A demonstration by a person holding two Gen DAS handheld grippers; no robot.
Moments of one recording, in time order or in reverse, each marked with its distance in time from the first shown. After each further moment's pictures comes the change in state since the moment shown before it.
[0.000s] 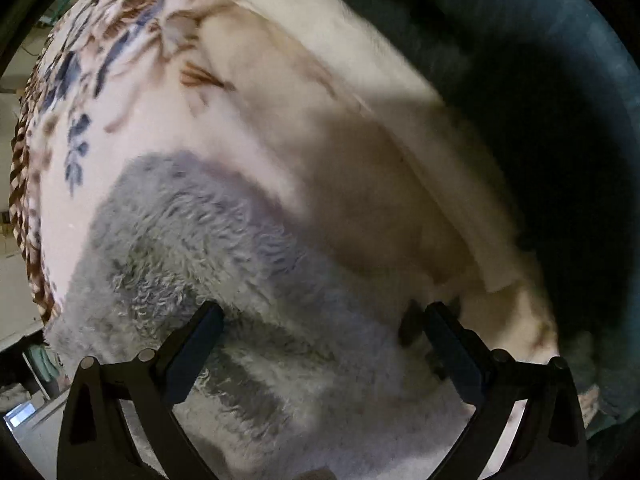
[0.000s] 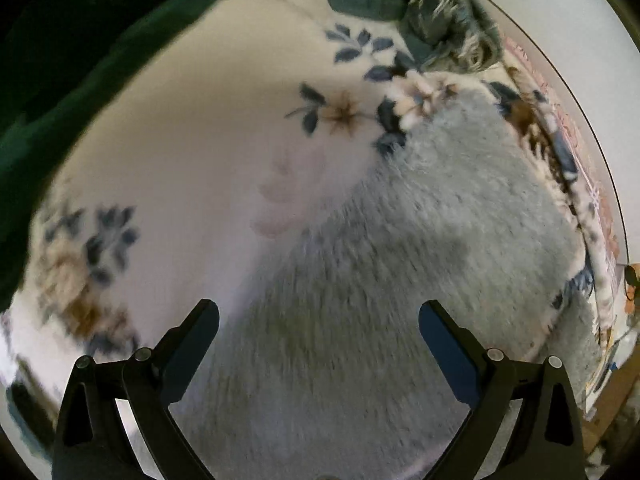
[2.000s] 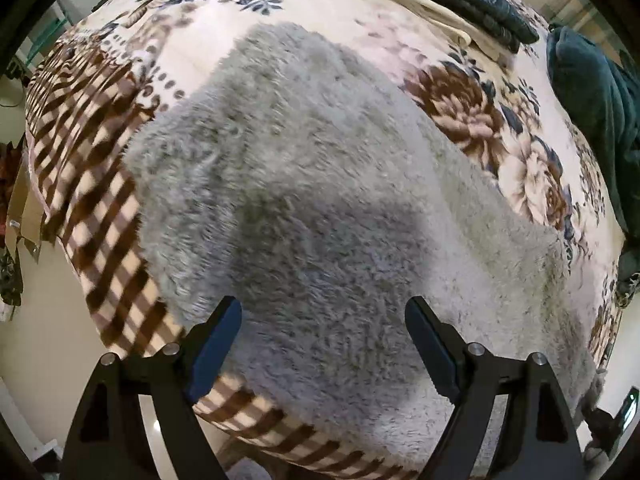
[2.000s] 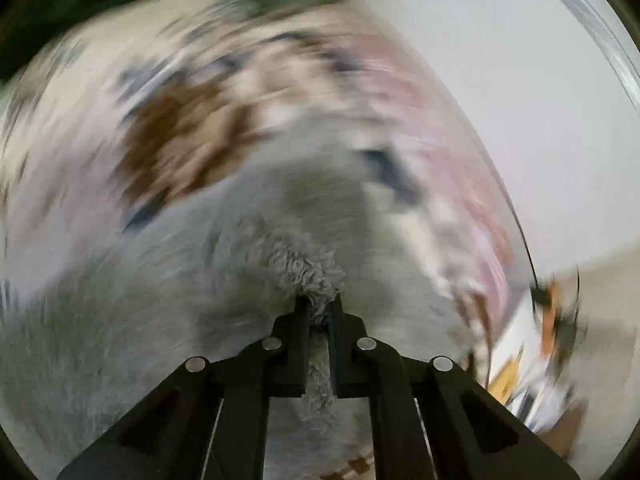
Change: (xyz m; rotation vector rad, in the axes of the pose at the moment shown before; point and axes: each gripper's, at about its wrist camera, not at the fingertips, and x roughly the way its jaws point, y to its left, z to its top) left arm 0.007 0.260 -0.260 0.374 -0.290 -0.241; right arm -0.055 -0.294 -0.205 -0.174 -0.317 -0.207
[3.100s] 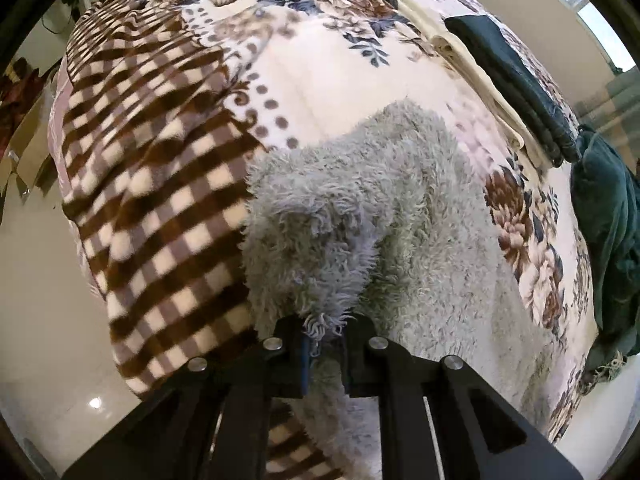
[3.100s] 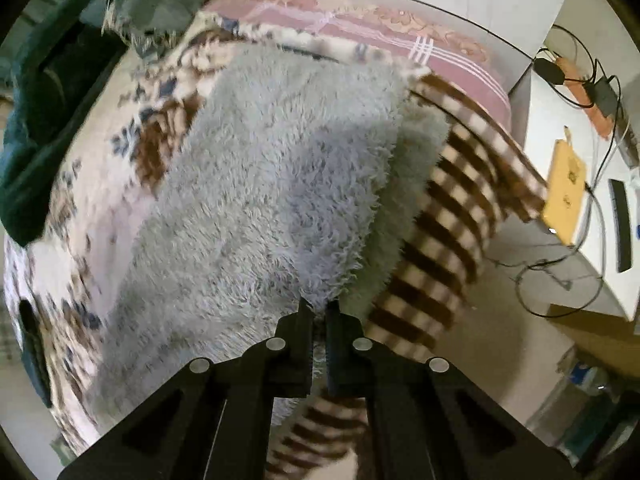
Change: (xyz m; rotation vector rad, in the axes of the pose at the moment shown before) left arm -0.011 0.098 0.017 -0.275 -0.128 -0.097; right arm -0.036 -0.069 -0.134 0.446 0.207 0.359
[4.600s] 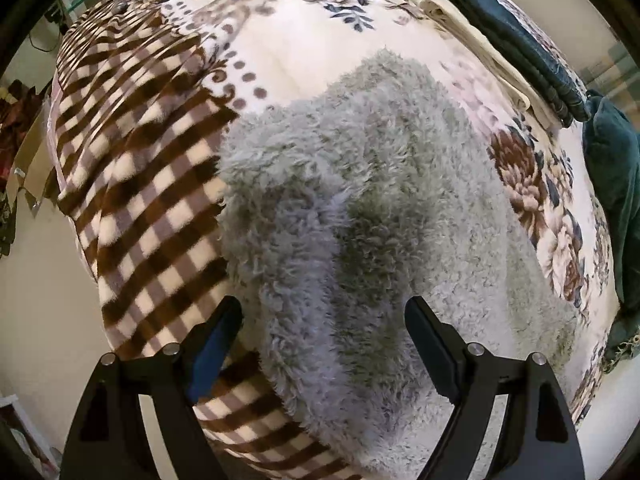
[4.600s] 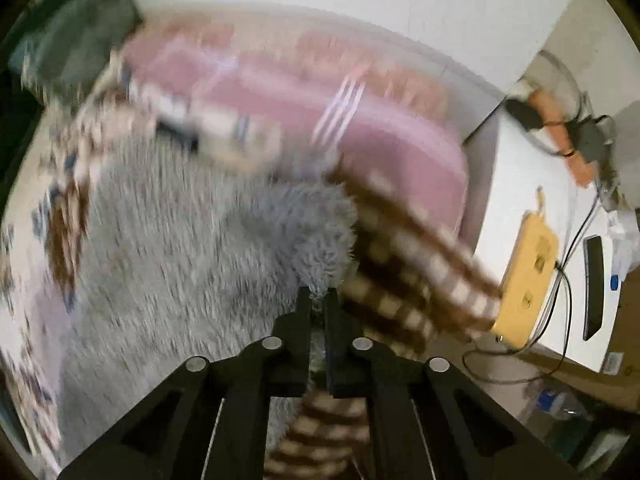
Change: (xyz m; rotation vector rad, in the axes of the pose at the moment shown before) left arm 0.018 -0.019 -0.013 0.063 0.061 0.086; right arm 0.031 -0.060 0.107 0.036 -0.033 -0.150
